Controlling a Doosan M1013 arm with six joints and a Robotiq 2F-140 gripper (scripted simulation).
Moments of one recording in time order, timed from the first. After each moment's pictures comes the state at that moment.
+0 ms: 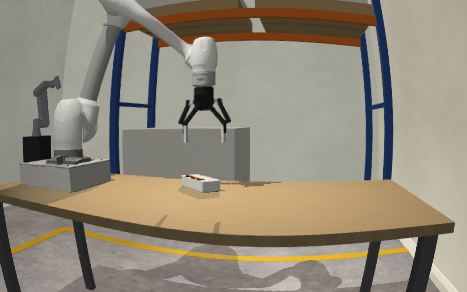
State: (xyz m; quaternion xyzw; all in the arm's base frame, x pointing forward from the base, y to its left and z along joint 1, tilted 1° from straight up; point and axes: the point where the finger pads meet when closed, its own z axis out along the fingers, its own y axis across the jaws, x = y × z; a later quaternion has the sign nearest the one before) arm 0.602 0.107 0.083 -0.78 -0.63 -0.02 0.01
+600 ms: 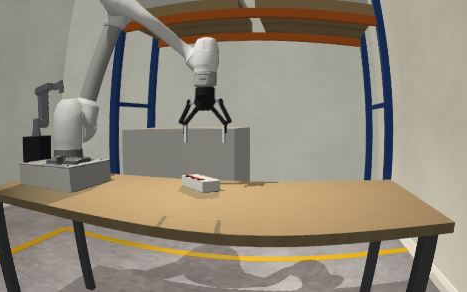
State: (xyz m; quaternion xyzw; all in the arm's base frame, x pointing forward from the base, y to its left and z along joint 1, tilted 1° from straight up) arm 0.603 0.109 0.083 -0.76 -0.65 0.00 0.01
